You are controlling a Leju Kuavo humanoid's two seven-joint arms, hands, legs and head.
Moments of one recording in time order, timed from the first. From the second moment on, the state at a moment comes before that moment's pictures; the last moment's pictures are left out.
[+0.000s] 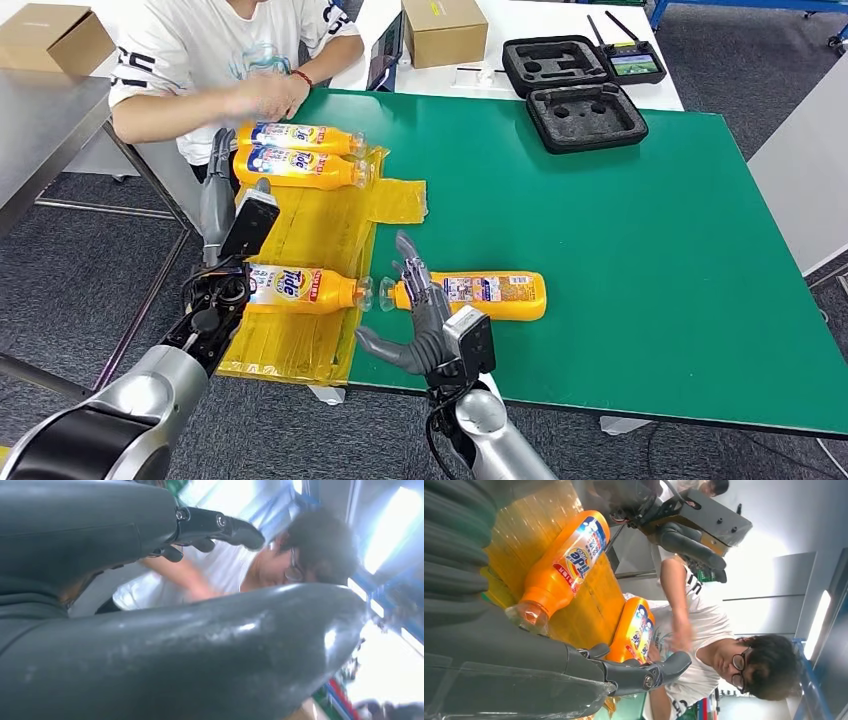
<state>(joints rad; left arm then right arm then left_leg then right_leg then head) -0.68 0.00 -0.18 -0.68 -0.37 0.61 -0.70 -0.27 0.22 0.61 -1.13 0.05 -0.14 -0.63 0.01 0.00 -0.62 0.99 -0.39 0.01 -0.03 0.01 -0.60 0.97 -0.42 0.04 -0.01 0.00</state>
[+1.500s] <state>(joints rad) -0.27 -0.01 -0.02 -1.19 0.03 0.54 -0.70 -0.59 -0.10 0.55 -0.75 0.78 -0.03 -0.16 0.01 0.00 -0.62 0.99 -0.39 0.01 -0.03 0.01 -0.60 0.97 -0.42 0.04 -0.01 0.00</state>
